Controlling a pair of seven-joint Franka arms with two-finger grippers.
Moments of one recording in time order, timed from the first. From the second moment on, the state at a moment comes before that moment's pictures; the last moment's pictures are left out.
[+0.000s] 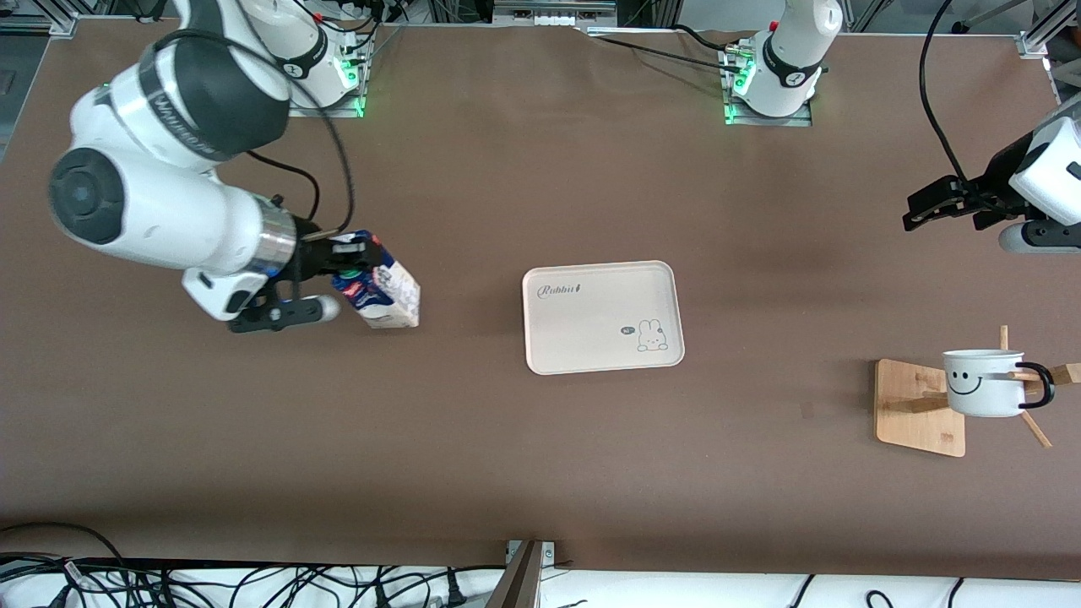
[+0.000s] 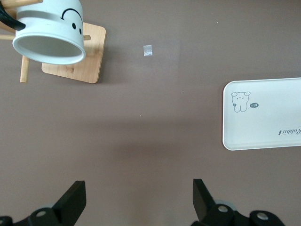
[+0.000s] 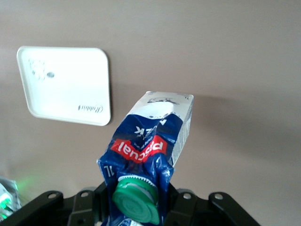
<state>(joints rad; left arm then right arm) 0.04 0.03 -0.03 -1.63 -0.04 1.60 -0.04 0.22 0.45 0.18 -1.26 0.22 1.57 0.21</state>
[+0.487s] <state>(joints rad) 0.05 0.04 -0.03 -1.63 -0.04 1.60 -0.04 0.42 0.49 0.19 -1.26 0.22 1.76 0.35</state>
